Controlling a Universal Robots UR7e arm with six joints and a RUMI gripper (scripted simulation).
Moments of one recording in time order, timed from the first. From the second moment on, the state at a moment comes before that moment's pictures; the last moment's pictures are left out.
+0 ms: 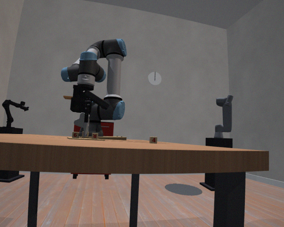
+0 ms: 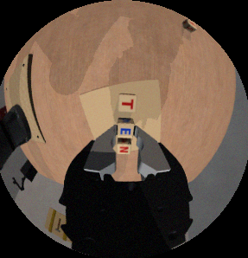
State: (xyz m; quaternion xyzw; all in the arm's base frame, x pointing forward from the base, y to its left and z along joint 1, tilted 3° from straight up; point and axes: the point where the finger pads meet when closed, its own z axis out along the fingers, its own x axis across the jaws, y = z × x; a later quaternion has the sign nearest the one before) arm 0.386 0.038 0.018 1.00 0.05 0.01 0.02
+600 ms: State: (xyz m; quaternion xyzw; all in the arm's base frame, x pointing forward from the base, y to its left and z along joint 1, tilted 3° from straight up) arm 0.385 0.038 0.015 1.00 0.05 0.01 0.02
